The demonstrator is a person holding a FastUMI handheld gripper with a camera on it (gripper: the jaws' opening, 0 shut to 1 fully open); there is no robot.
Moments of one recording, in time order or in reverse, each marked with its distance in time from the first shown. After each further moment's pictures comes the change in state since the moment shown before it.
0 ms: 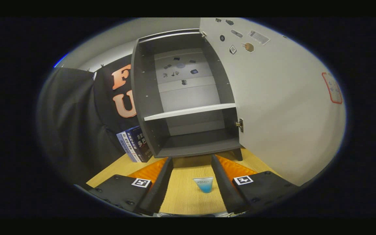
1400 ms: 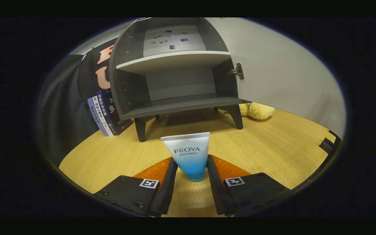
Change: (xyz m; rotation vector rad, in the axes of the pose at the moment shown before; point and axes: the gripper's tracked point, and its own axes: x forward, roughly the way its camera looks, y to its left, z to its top) arm 0.081 -0.042 -0.160 0.014 0.203 -0.100
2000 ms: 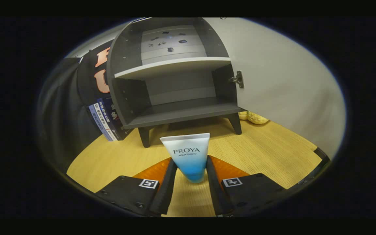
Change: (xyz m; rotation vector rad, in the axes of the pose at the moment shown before) arm -0.028 0.014 0.051 0.017 0.009 0.023
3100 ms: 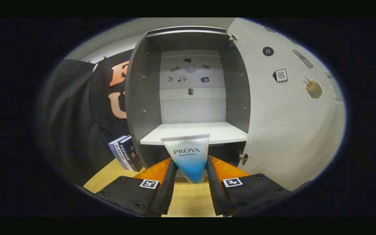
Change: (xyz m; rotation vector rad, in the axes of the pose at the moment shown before) arm -0.066 0.065 0.262 -0.159 -0.217 0.027
